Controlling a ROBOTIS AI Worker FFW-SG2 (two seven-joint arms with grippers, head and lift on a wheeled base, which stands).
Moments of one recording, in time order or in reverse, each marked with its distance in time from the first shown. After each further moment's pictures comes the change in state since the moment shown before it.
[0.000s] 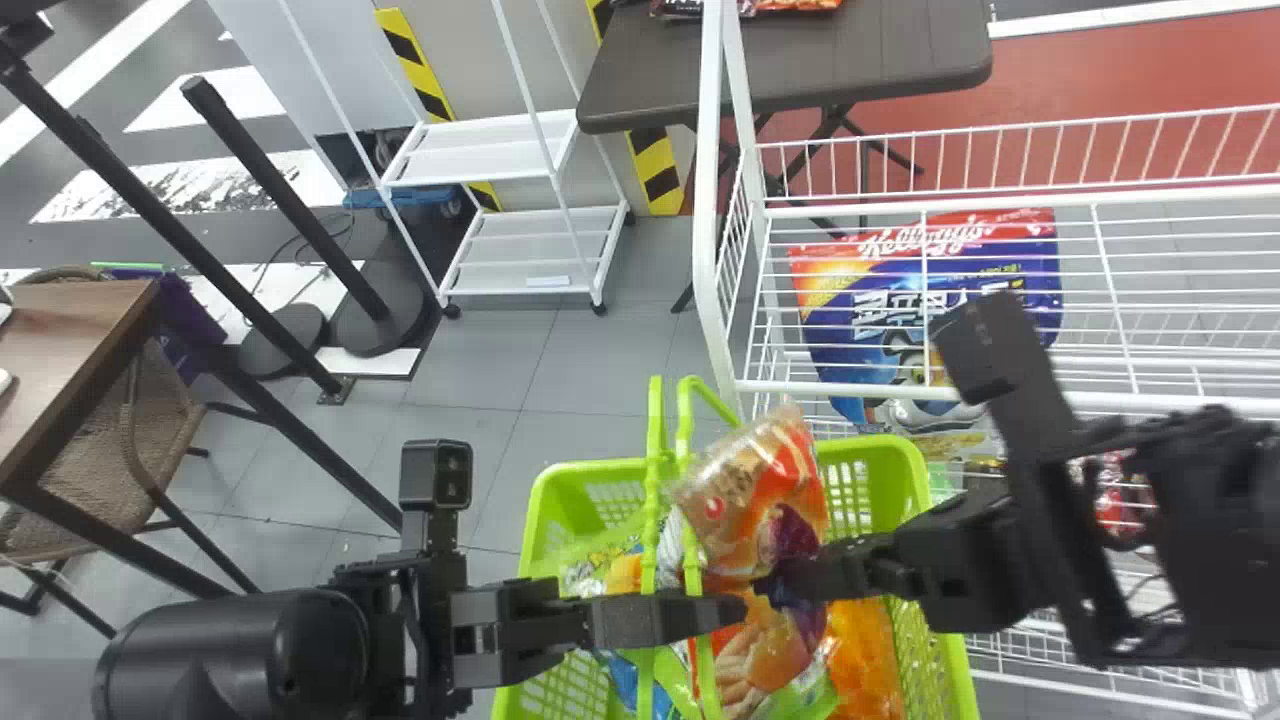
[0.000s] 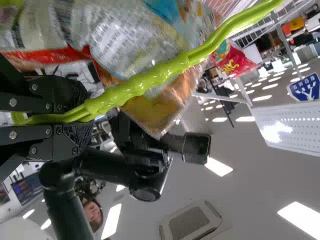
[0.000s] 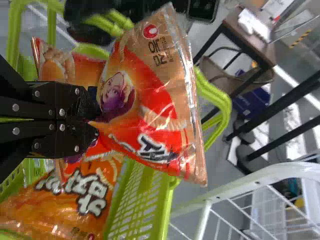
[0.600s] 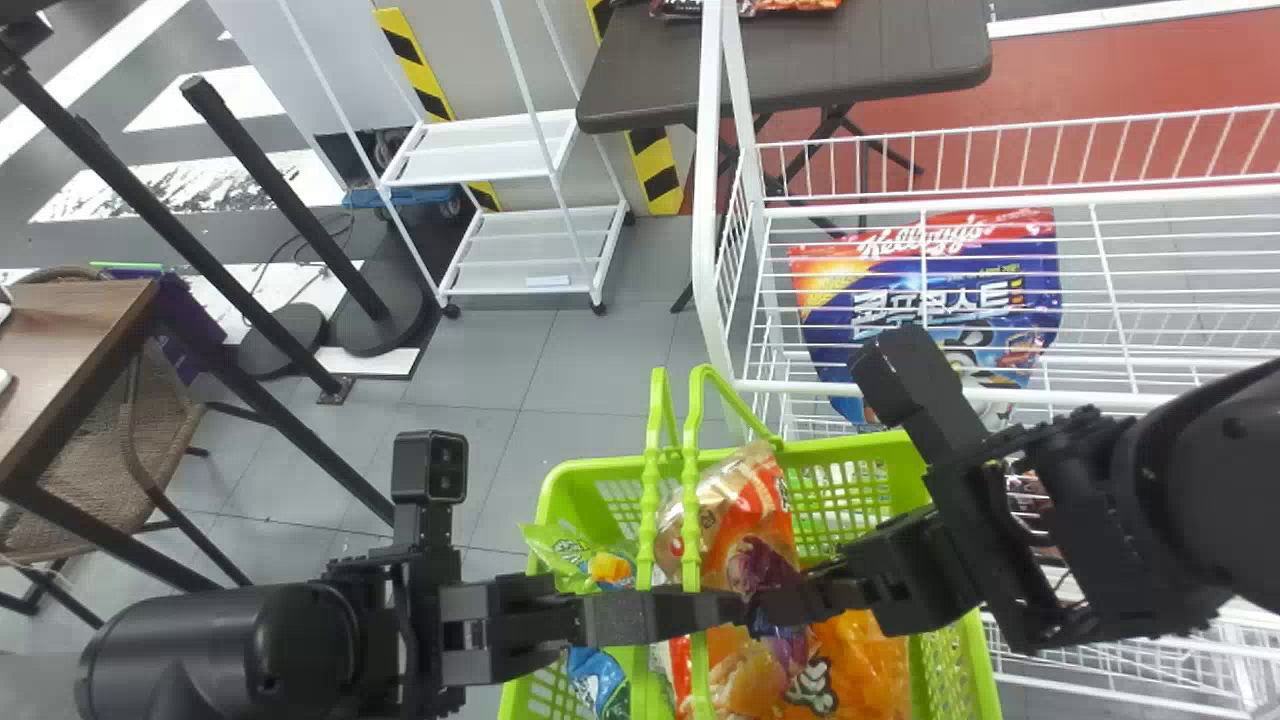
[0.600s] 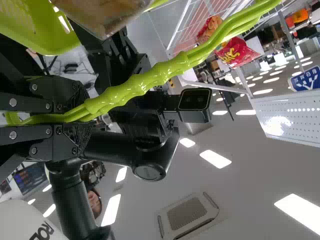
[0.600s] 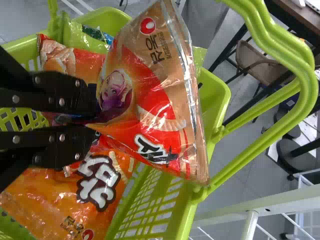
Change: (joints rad) left arm 0.003 0.005 0.017 -0.039 0.036 0.054 0.000; right arm -0.086 0.032 0.084 0.165 0.040 0.000 0.006
